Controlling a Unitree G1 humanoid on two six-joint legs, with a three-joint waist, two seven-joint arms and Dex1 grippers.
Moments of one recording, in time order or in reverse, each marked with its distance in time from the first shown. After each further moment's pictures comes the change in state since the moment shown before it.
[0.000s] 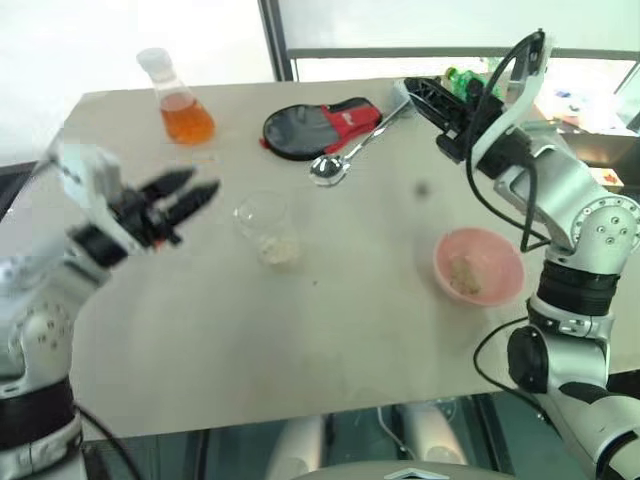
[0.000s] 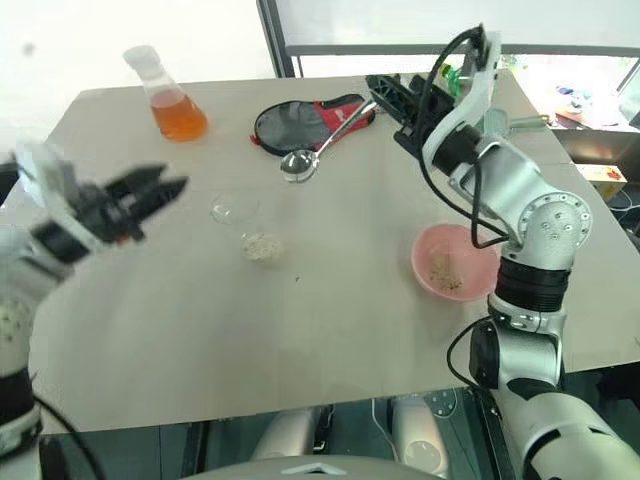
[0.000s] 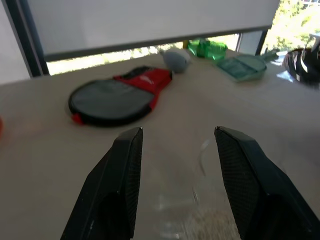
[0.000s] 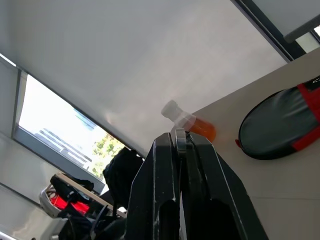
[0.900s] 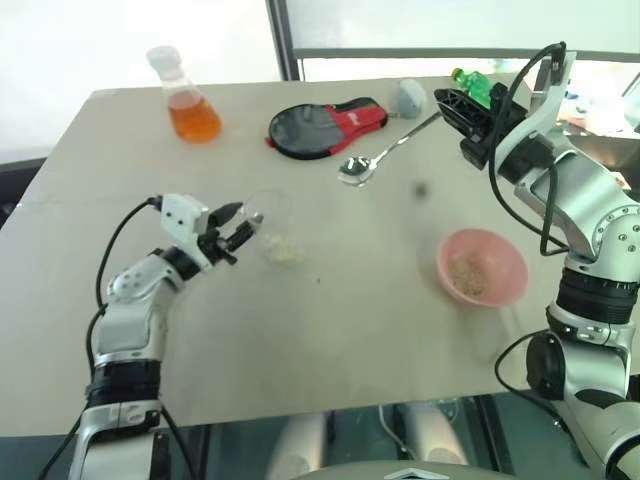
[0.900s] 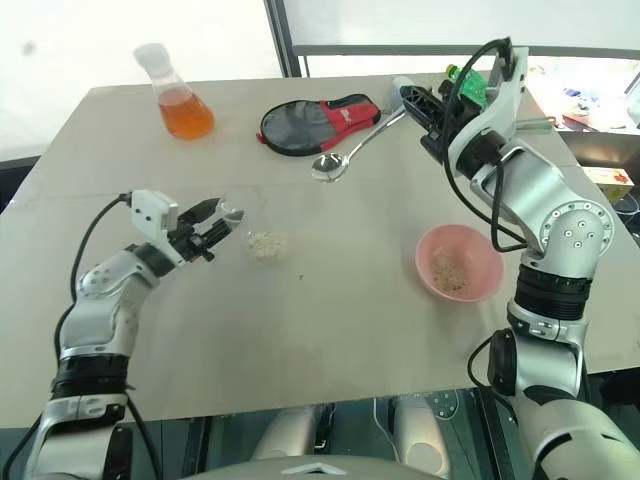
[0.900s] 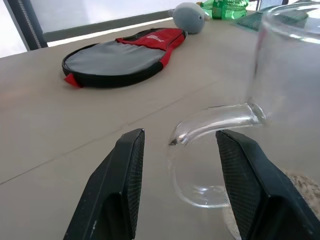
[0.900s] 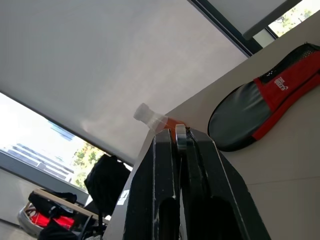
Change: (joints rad) left arm -0.271 -0.239 -0.254 0.519 0.324 -0.479 -0.021; right arm 0.059 -0.063 0.019 -0.026 0.056 -0.066 -0.097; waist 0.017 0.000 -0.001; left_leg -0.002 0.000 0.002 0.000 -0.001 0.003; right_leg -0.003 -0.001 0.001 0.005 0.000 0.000
